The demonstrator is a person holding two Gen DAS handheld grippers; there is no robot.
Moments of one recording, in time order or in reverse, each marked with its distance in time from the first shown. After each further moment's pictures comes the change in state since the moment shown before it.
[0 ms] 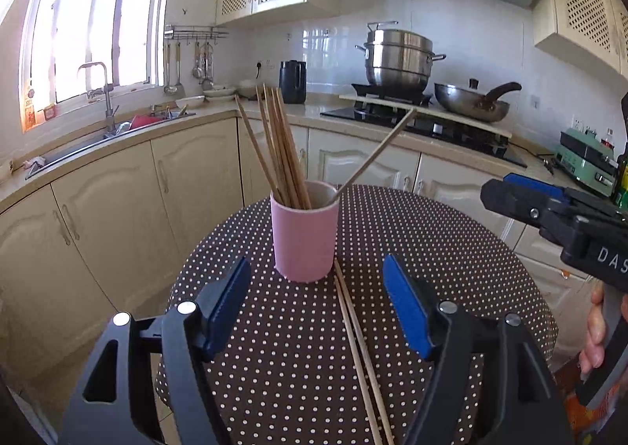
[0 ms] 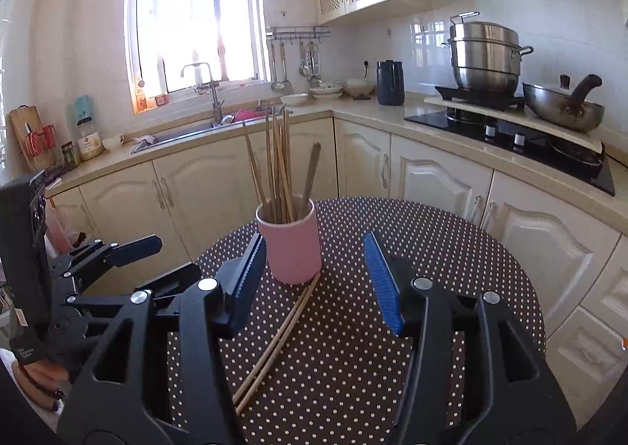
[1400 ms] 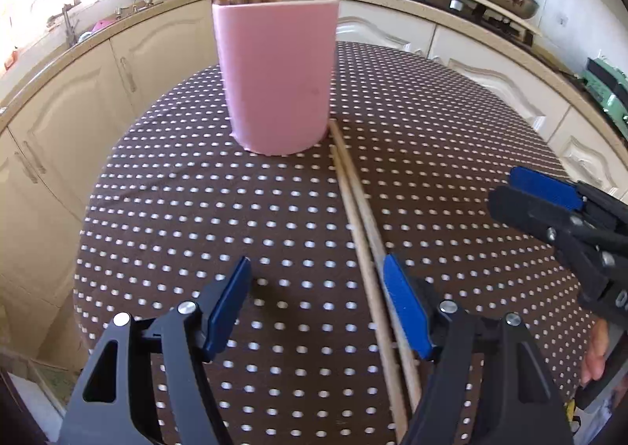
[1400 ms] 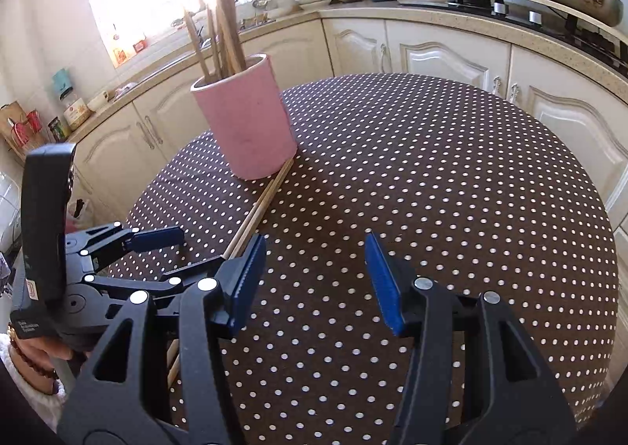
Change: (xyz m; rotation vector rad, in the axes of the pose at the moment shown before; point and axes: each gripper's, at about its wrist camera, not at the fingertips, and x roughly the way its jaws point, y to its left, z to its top) left arm 0.138 -0.014 -0.057 0.010 0.437 0.007; right arm 0.105 -0.033 -0.083 0.102 0.302 0.051
